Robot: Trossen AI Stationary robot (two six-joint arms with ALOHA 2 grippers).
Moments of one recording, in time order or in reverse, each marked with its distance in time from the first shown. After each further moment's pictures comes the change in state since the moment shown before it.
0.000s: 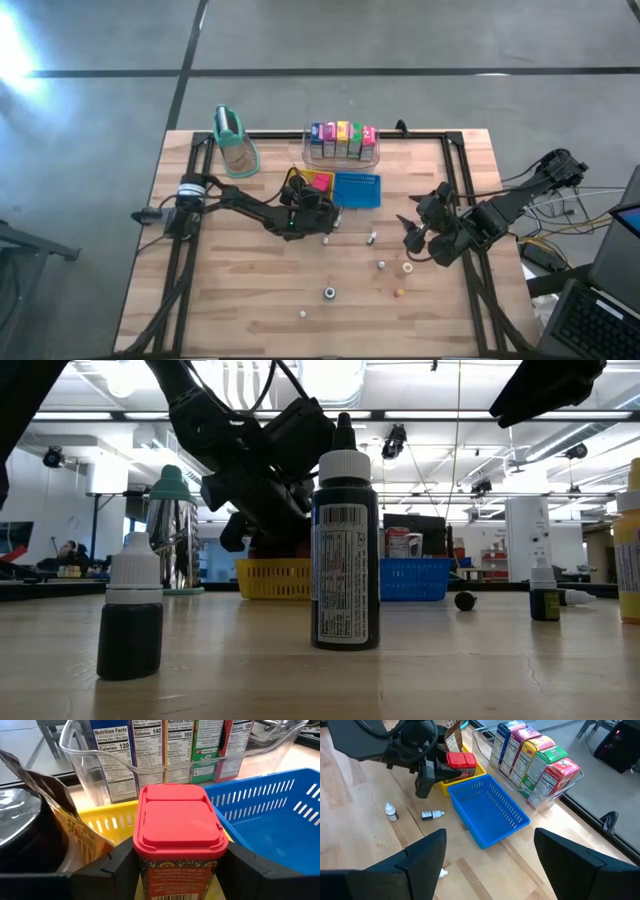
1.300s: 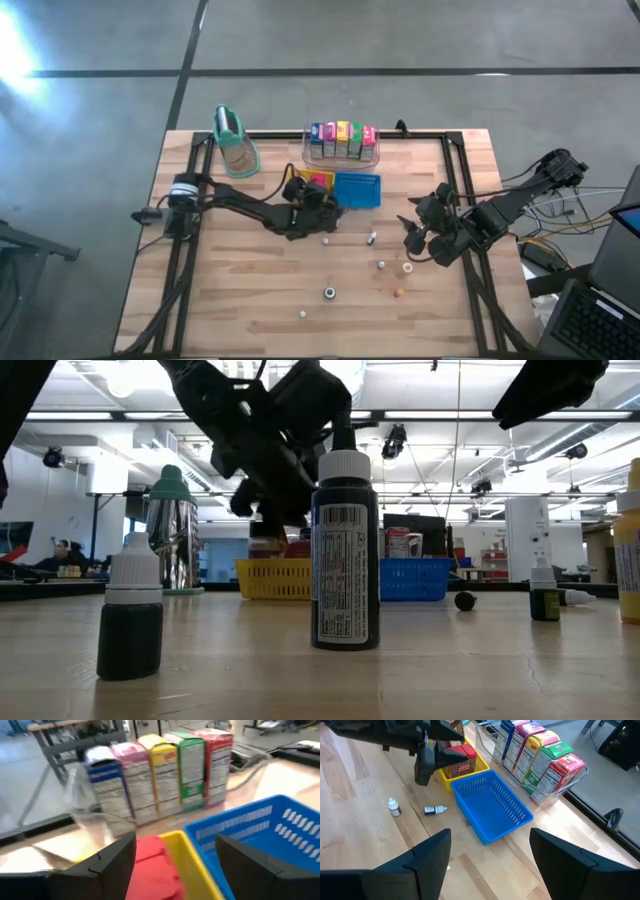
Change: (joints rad) left arm -0.020 -0.059 0.068 -0.032 -0.064 0.182; right arm 0.000 0.000 -0.001 -0.001 -0.027 -0.002
